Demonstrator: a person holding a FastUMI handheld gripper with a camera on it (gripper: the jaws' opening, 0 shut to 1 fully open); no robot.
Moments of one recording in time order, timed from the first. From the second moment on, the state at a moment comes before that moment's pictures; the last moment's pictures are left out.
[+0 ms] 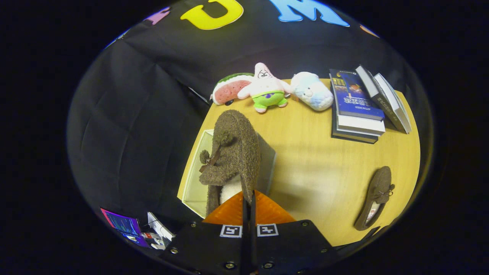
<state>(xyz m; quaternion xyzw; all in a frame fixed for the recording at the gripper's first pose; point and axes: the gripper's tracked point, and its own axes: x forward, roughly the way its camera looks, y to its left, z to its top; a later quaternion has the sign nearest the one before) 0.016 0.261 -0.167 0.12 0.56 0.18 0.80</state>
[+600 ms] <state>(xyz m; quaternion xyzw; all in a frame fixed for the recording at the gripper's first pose) 0.017 0.371 -0.271 0.15 0.63 0.09 0.75</state>
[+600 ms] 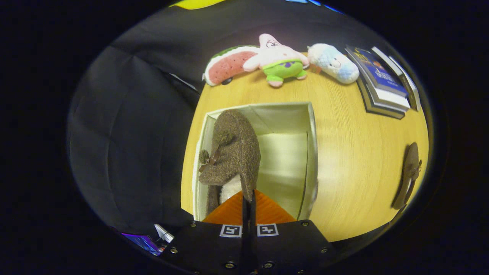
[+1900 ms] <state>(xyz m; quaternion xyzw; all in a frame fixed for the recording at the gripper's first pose) 0.038 0.337 -0.229 0.07 0.63 0.17 0.76</state>
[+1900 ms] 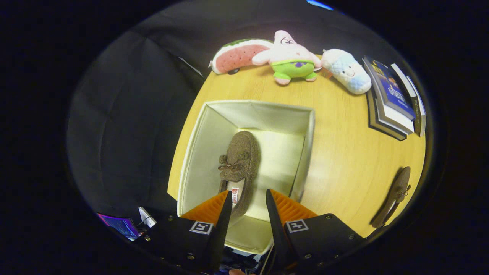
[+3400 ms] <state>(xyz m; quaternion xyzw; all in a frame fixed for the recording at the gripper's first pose) -0.069 -0.087 -0.256 0.10 0.64 -0.06 0.76</state>
